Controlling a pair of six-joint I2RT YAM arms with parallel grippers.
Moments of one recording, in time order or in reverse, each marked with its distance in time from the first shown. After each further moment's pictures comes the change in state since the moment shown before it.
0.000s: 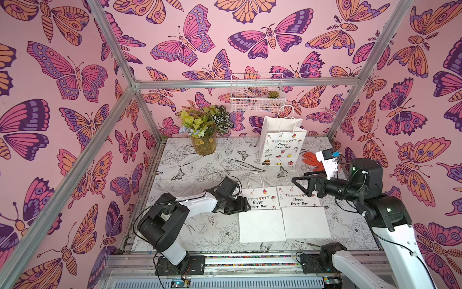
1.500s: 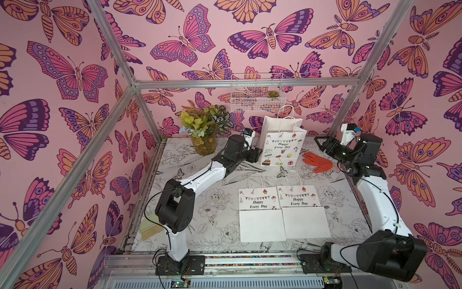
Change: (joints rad) left arm 0.086 0.252 0.709 0.203 -0.251 0.525; right arm -0.432 0.479 -0.027 0.665 -0.017 0.246
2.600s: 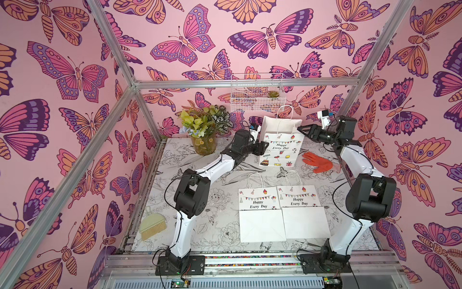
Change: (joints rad) left arm 0.016 0.253 0.249 0.052 0.095 -0.039; right arm 0.061 0.563 0.424 0.049 -0.380 -0.107
